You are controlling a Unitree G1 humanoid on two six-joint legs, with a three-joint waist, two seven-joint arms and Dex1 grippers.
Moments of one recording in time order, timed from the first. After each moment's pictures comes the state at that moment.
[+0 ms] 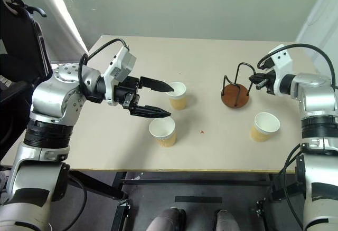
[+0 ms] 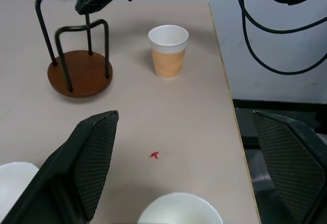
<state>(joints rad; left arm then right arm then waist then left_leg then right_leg) -0.96 0.72 -0.11 0.12 -0.45 0.62 -1.44 -0.97 -0.71 -0.02 0.45 0.11 0.60 0.95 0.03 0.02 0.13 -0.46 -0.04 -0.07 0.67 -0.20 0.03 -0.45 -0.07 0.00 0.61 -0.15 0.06</state>
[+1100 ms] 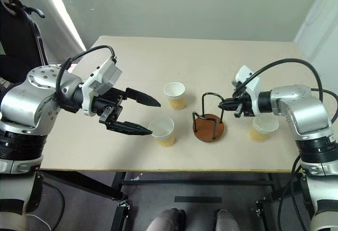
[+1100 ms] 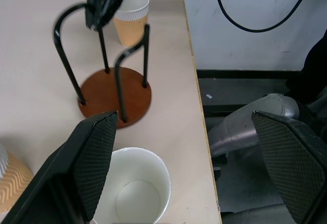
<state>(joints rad) -0.86 0.90 -0.12 -0.06 -0.52 0.66 -1.53 -0.81 -0.77 0.14 -0.06 0.31 0.88 1.09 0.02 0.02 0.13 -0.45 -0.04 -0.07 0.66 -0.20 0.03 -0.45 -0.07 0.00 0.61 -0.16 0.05</state>
